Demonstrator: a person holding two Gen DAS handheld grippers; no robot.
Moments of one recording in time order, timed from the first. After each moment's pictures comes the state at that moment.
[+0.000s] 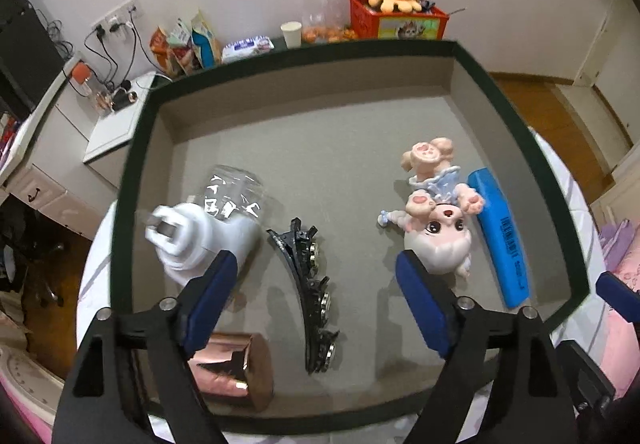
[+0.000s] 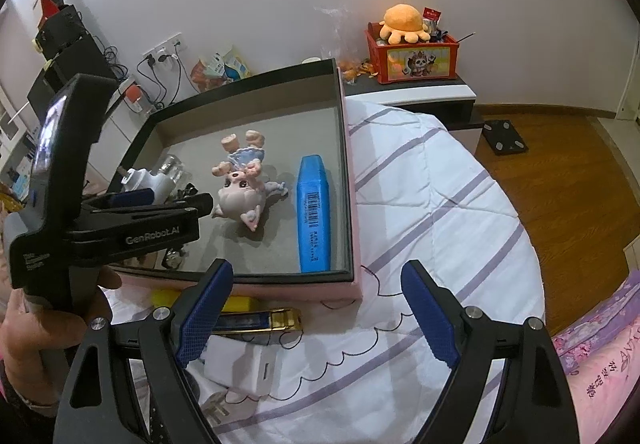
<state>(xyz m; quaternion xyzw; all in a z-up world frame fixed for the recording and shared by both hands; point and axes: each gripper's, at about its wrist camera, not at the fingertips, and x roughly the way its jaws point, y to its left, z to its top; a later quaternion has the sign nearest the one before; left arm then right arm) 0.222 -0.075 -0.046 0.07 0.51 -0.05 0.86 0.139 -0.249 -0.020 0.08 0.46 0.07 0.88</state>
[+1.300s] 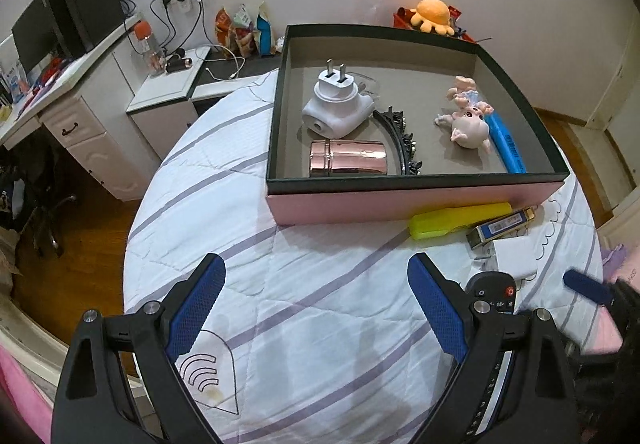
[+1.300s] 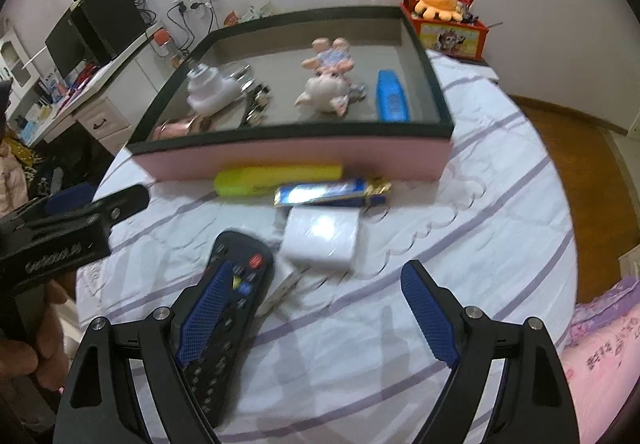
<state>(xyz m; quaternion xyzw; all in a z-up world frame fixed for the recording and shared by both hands) 0.082 0.021 -0.033 0.01 0.49 0.00 0.87 0.061 -0.183 -0.035 0.04 0.51 0.11 0.85</state>
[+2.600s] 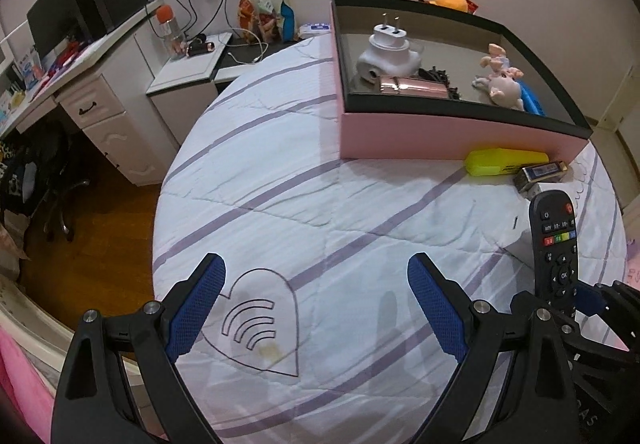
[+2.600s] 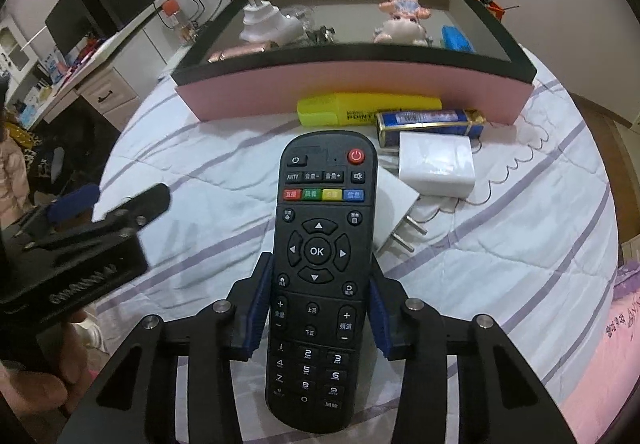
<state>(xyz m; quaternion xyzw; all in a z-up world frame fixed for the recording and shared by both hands) 0.042 0.061 -0.060 0.01 0.49 0.02 0.87 0.032 -0.117 -0.055 0.03 0.54 0.11 0.84</state>
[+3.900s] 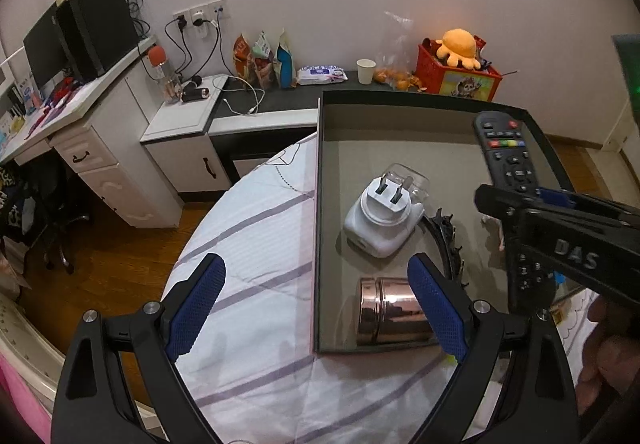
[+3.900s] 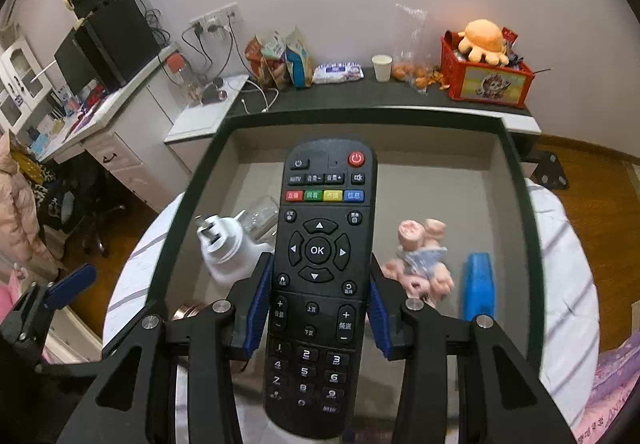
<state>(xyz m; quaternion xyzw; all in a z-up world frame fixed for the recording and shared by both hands) 0.173 0.043 -0.012 0.01 0.45 0.03 0.89 0.228 -0.120 -0.006 0.03 0.48 0.14 0.86</state>
